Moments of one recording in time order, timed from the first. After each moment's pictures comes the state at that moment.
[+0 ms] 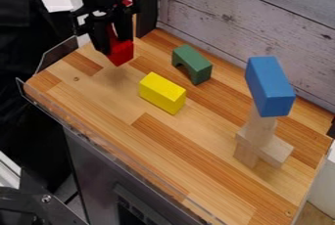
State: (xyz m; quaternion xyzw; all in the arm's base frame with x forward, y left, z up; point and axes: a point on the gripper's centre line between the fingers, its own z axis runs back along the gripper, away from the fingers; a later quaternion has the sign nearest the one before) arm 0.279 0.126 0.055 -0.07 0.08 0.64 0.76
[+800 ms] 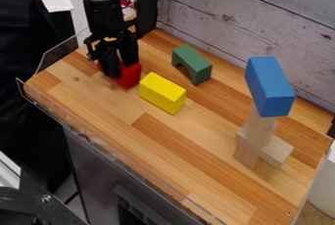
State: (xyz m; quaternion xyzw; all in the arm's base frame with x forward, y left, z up) arm 0.281 0.110 0.016 -0.06 0.14 0.70 0.70
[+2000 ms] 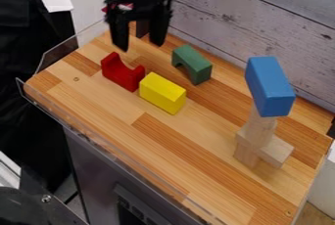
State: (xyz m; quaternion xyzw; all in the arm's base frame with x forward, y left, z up) arm 0.298 0.081 0.075 0.04 0.11 0.57 0.81
